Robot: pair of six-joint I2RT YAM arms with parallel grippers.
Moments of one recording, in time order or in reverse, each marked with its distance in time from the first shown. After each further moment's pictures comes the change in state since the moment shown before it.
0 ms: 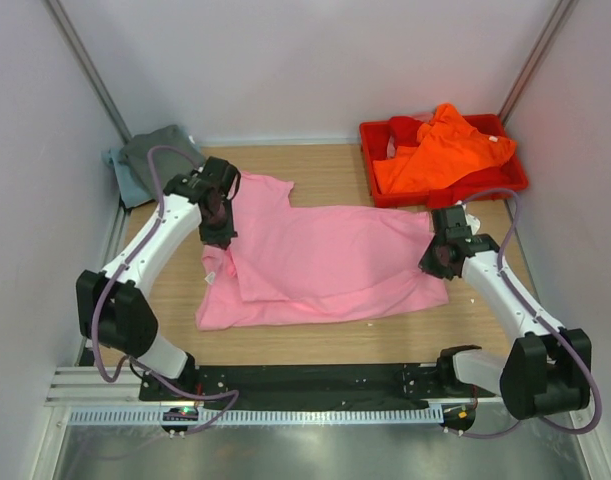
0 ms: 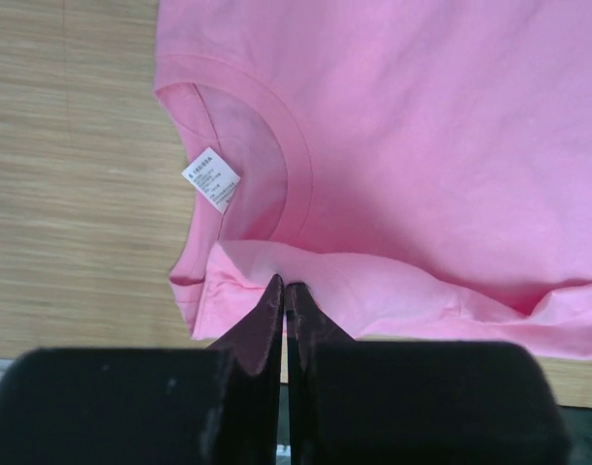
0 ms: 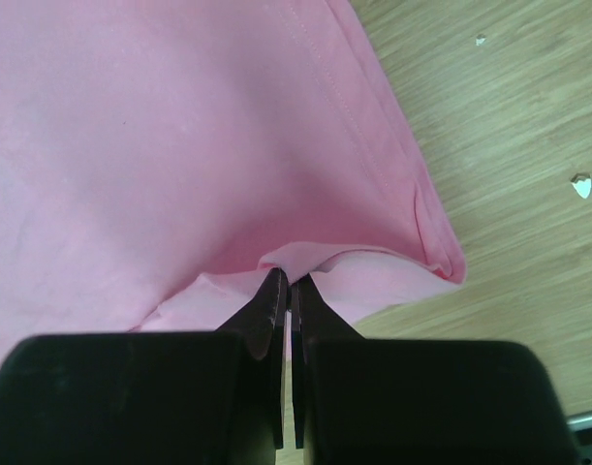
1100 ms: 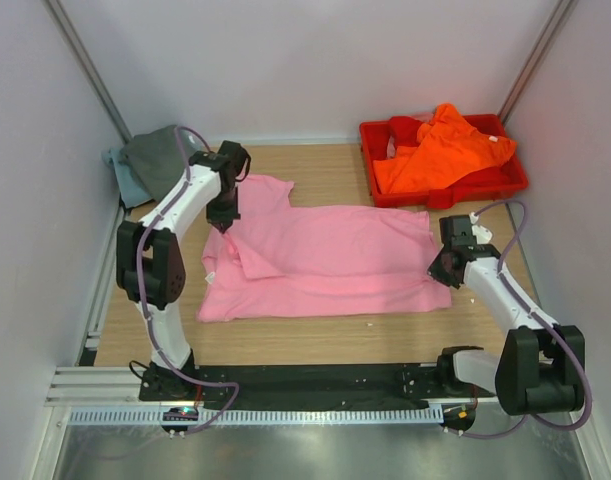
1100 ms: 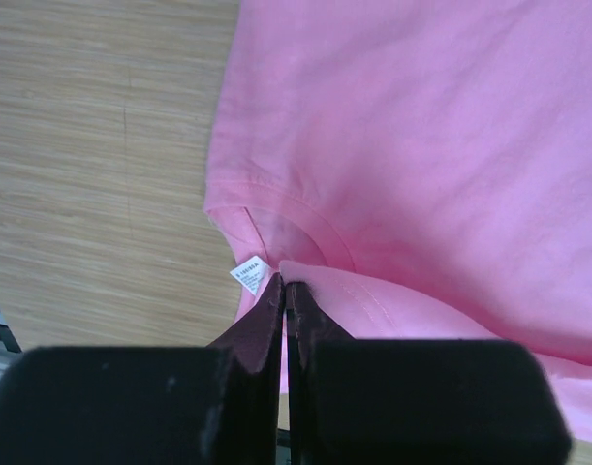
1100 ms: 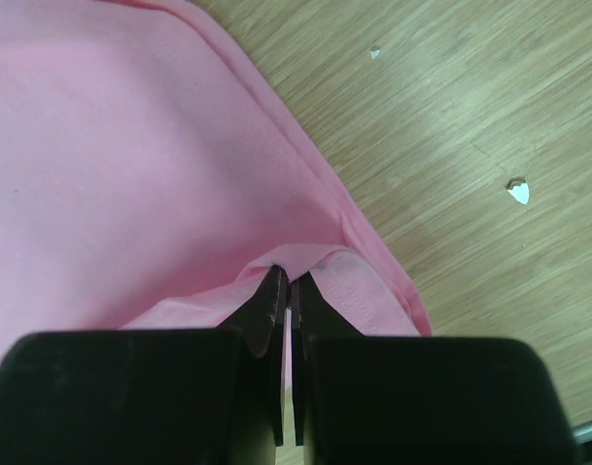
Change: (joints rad) left arm 0.062 0.378 0.264 -0.016 -0.106 0.120; right arm -0.087 0.014 -0.112 0.107 0.073 0.017
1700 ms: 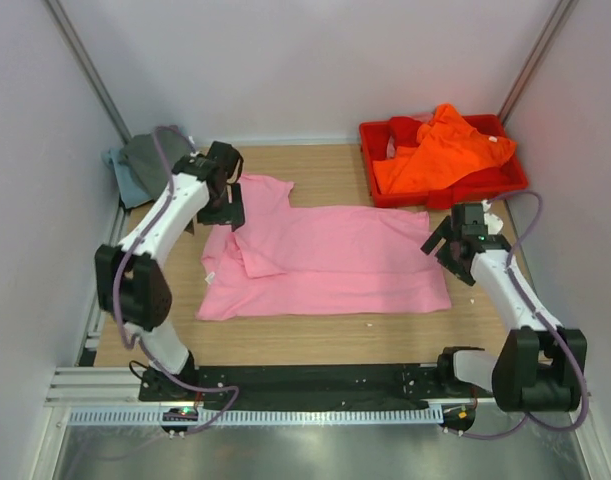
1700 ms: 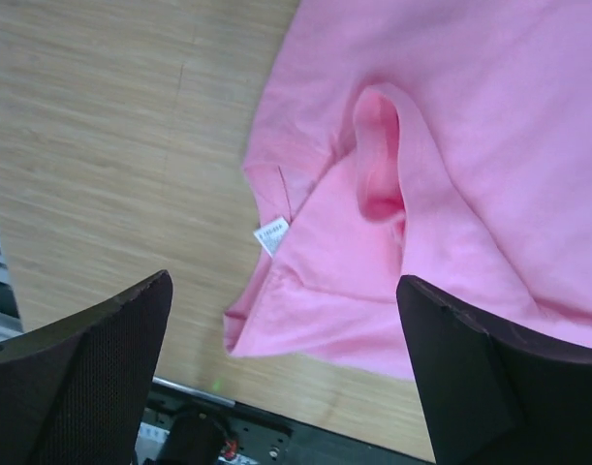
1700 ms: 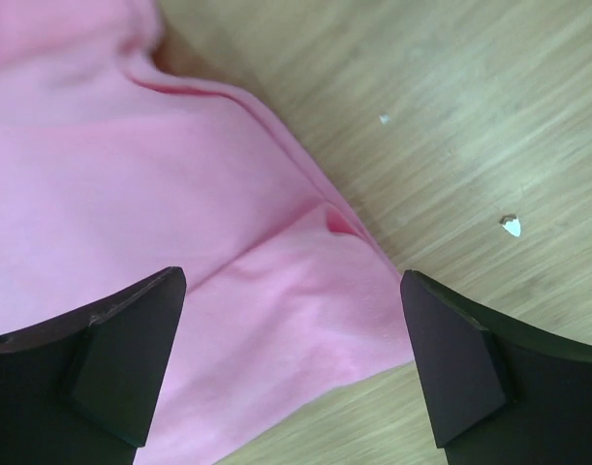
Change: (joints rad) left arm -0.012 -0.087 -0.009 -0.046 -0.083 -0.093; right arm -0.069 0.063 0.081 -0.012 -0.026 -0.006
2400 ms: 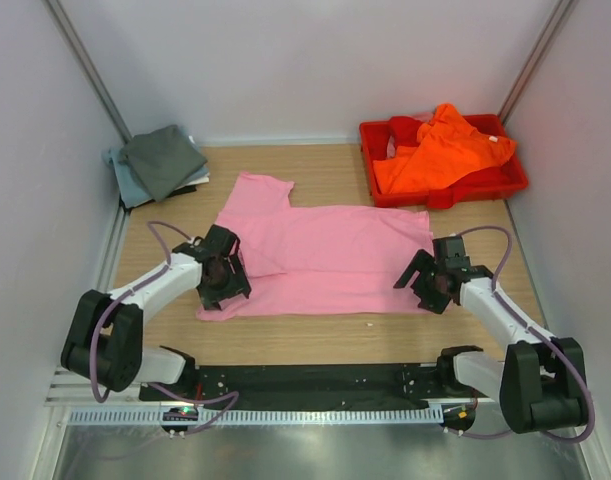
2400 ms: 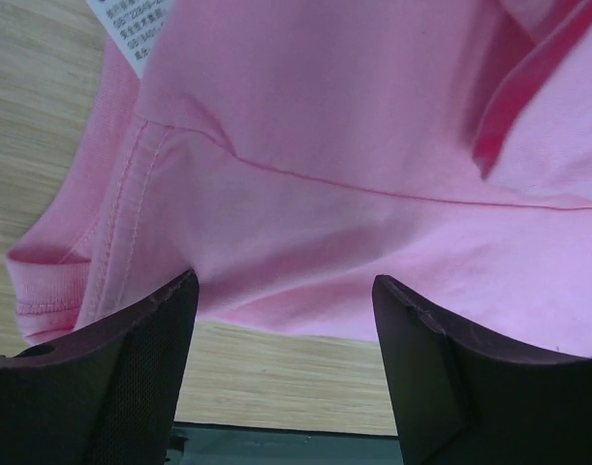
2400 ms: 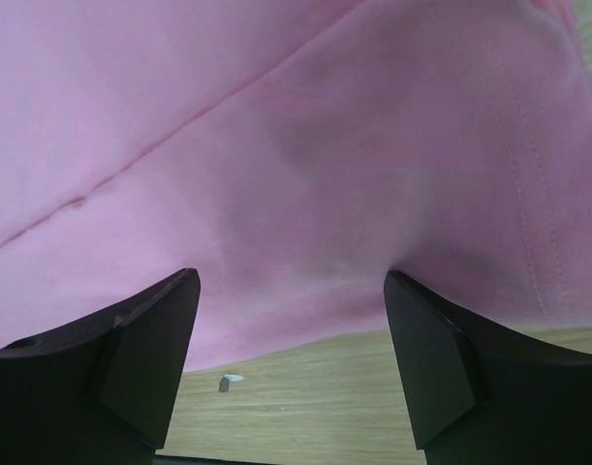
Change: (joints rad) left arm -0.069 -0.455 -0.901 0.467 0.290 -0.350; right arm 0.111 -0.133 -0.257 0.121 -0.330 0.078
